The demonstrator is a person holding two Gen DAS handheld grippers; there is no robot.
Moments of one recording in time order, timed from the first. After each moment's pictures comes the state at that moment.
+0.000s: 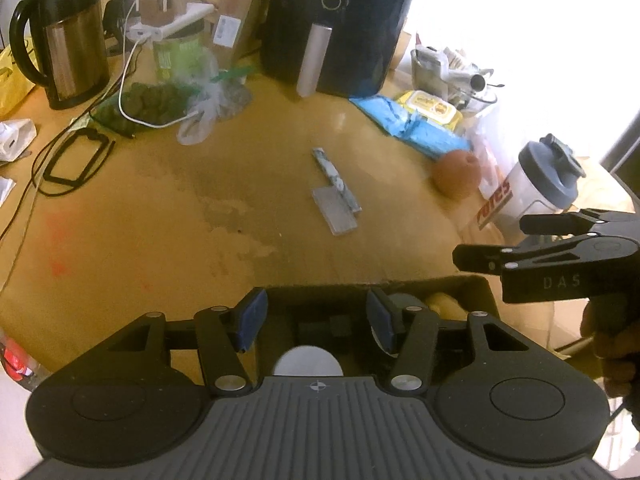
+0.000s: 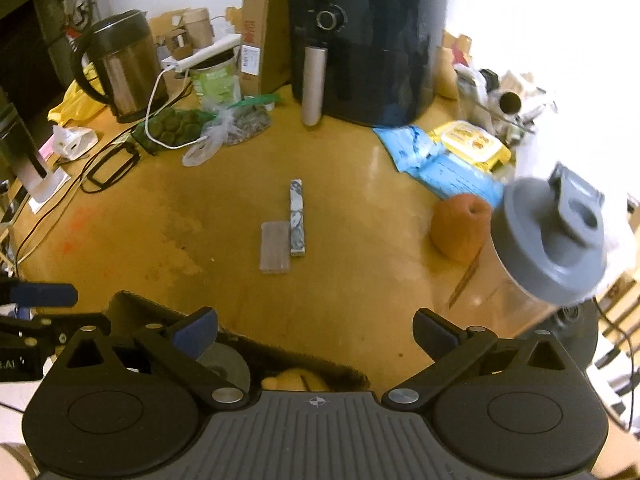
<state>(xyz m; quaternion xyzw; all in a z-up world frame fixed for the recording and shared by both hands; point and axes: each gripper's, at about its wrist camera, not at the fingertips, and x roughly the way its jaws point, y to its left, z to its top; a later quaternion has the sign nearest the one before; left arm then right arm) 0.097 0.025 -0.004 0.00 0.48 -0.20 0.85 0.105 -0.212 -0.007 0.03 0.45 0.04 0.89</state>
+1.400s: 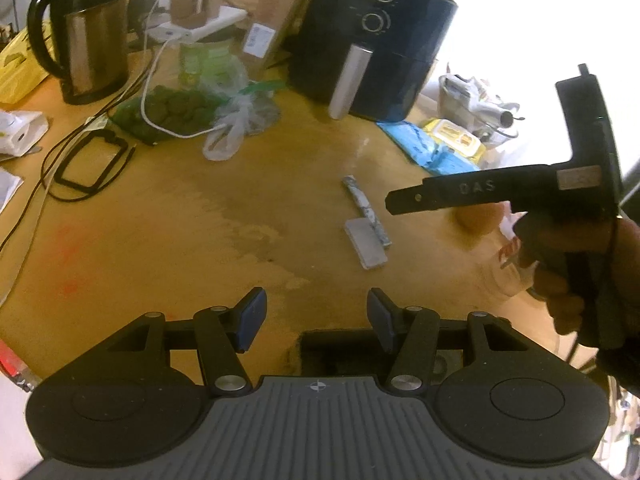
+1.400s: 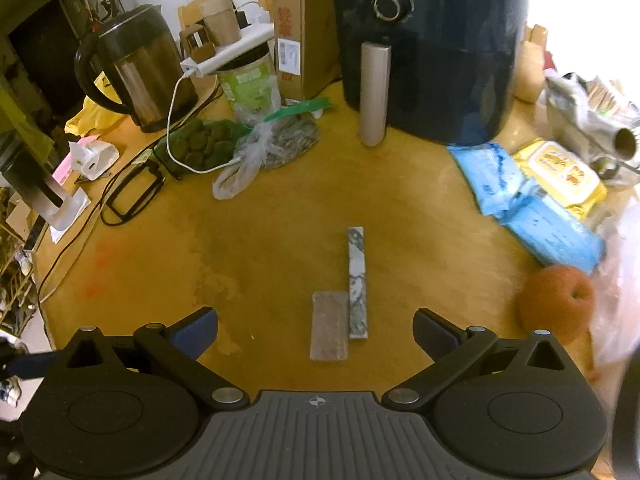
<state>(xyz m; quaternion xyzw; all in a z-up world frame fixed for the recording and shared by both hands) 0.134 0.057 -0.005 -0.03 0.48 -0.18 0.86 0.234 -0.192 -0.026 0.08 0.48 0.11 0.87</state>
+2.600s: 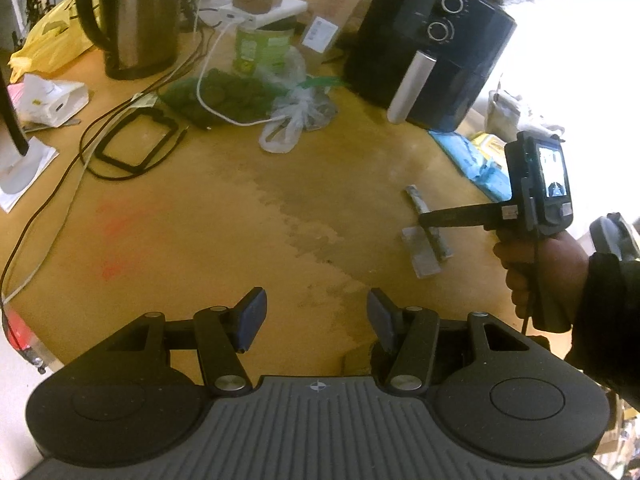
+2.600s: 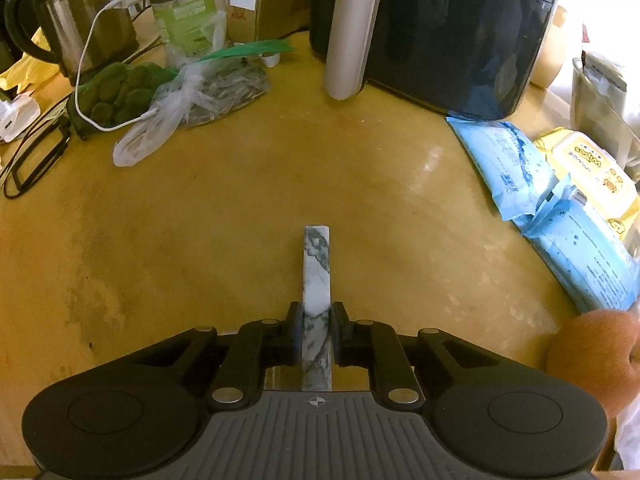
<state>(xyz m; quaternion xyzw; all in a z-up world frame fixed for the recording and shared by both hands) 0.151 0.092 -0.014 -0.06 0.49 -0.14 0.86 0.303 -0.189 -0.118 0.01 0.51 0.07 0.86</state>
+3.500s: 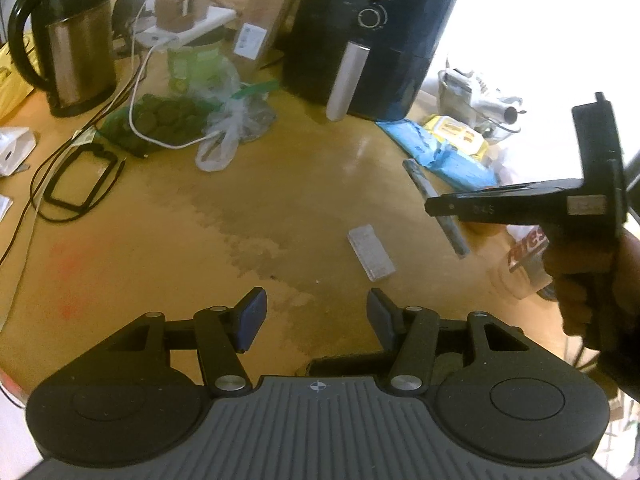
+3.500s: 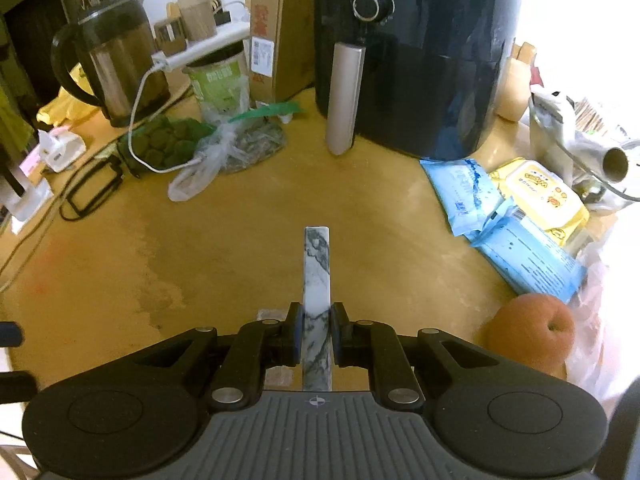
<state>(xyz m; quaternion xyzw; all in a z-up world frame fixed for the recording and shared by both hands) 0.157 0.048 -0.010 -0.01 0.48 -0.20 0.86 0.235 -0.207 -0.035 0.03 0.46 0.08 0.89</state>
